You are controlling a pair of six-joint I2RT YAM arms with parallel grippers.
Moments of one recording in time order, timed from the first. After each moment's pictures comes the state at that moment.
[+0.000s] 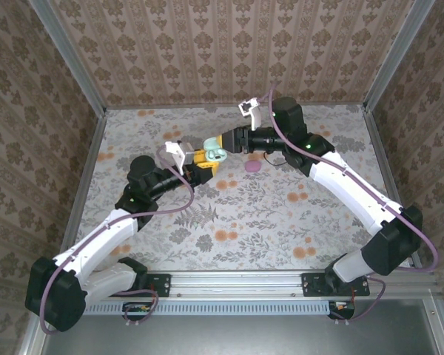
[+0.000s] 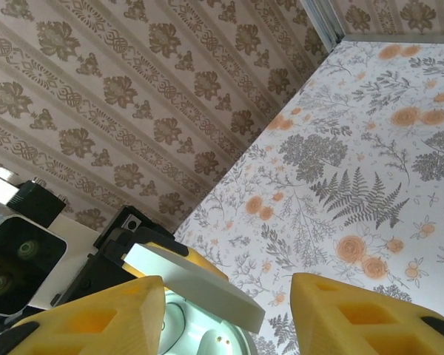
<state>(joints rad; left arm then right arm) -0.55 1.03 0.66 0.42 0.62 -0.12 0.53 1.48 1.43 -0.29 -0.61 0.46</state>
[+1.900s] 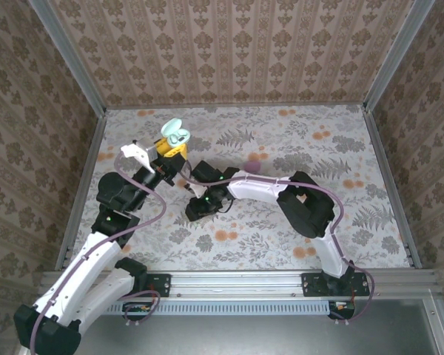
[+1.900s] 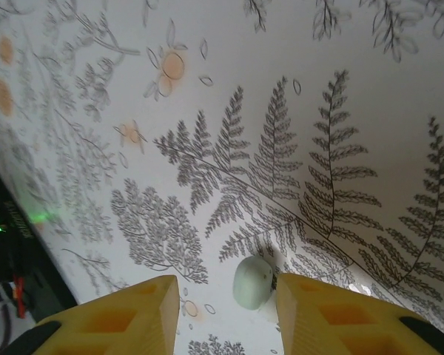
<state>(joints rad) -0.48 0.75 0.64 0.35 0.29 -0.20 0.89 2.12 1.54 -0.56 -0.45 0.42</state>
